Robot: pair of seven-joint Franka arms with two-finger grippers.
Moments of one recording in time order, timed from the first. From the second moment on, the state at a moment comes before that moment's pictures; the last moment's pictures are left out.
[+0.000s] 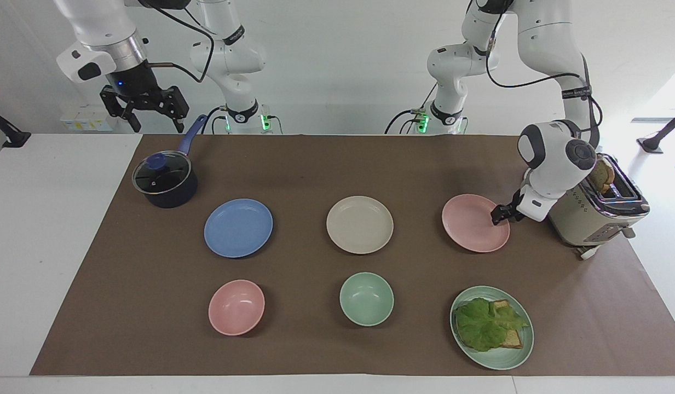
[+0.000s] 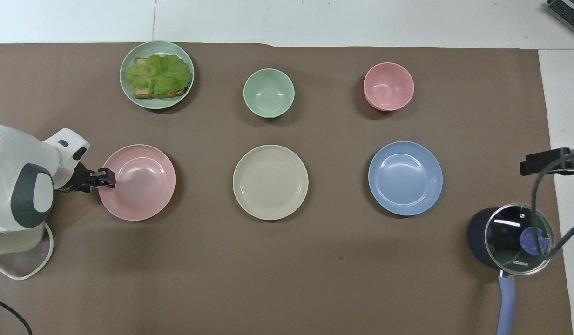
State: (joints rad) left arm 0.13 0.19 -0.07 -2.14 -0.01 2.23 -0.05; right arm 0.04 -0.09 -0.07 -1.60 -0.02 1.52 0.00
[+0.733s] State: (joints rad) left arm 0.13 0.12 -0.07 -1.88 -0.17 1.80 -0.06; right arm 0.04 -0.09 -0.07 -1.60 -0.02 1.52 0.00
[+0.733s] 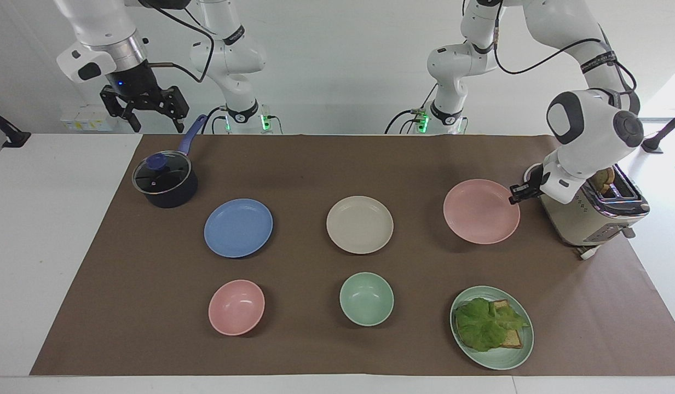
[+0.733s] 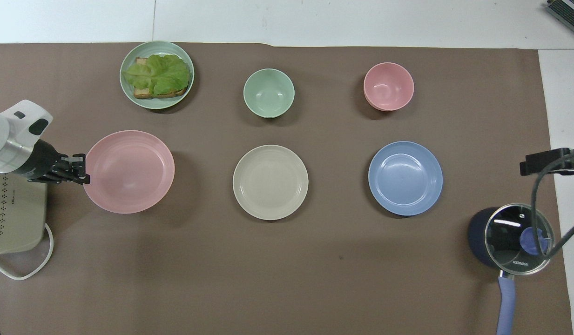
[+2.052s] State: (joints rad) left arm -0.36 0.18 -0.10 -2.10 -0.38 2.32 -0.49; right arm 0.03 -0.09 -0.08 -1.60 -0.02 1.51 0.00
